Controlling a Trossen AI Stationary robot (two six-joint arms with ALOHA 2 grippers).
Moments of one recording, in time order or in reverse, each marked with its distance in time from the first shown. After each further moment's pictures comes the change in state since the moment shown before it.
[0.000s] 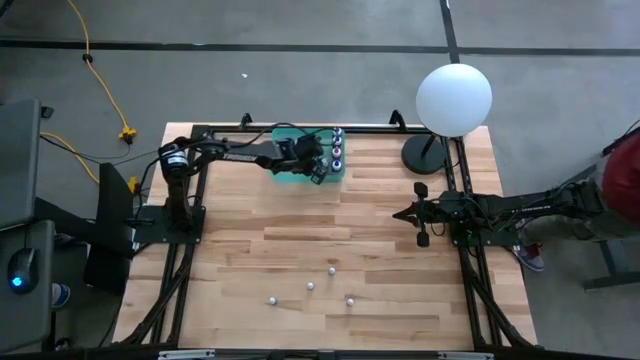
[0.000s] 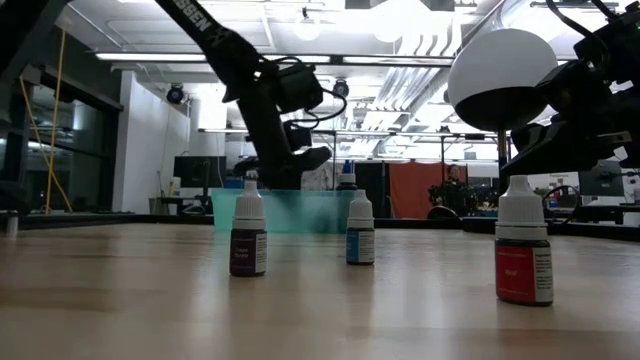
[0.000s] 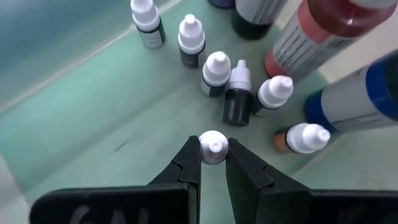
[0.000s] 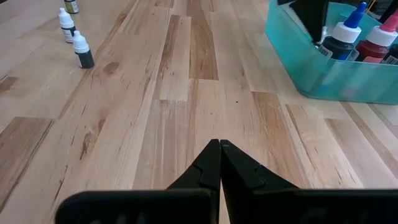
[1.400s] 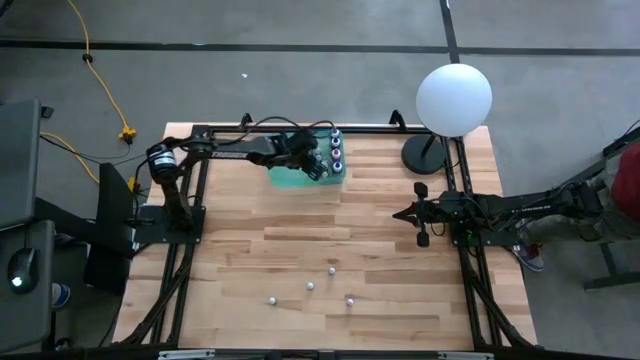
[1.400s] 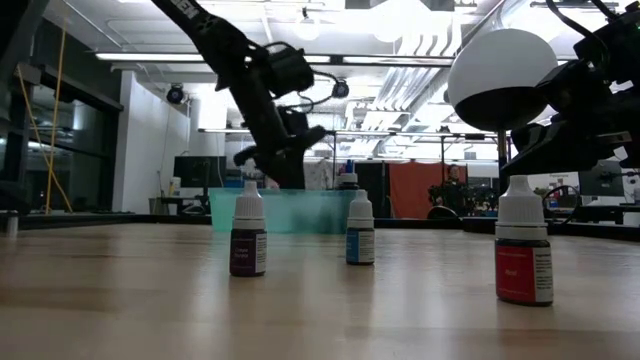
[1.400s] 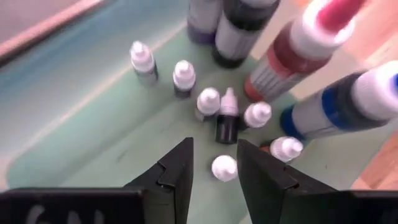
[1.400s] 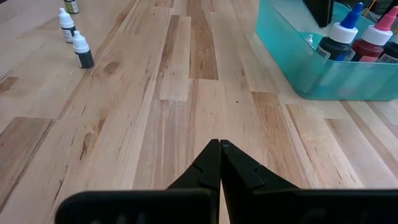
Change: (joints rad) left arm 0.019 -0.089 -0.026 0.015 0.080 0.045; right arm 0.000 0.000 0.000 0.000 0.000 0.000
